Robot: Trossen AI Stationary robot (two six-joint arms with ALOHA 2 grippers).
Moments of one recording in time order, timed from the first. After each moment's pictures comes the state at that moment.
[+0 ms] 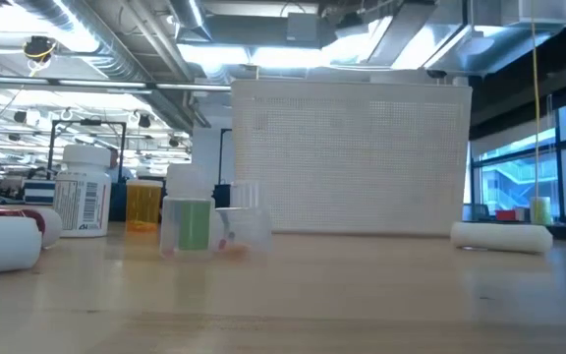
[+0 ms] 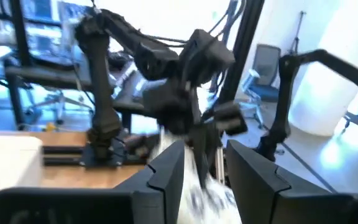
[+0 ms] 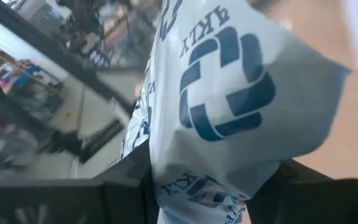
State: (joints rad) left arm -0.20 1.31 1.32 -0.07 0.03 -0.19; right arm 0.64 1.31 1.06 -0.16 0.70 0.96
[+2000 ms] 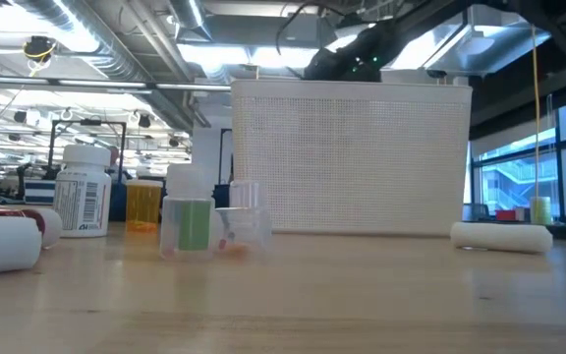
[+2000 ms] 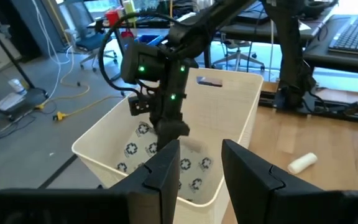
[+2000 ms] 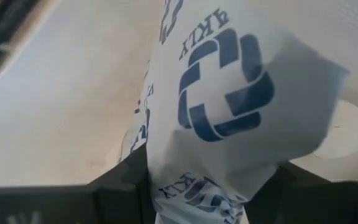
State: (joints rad) left arm -0.13 1.01 1.32 -0.67 -0.66 -0.12; right arm -0.61 1.98 1.66 -0.65 -0.27 0.30
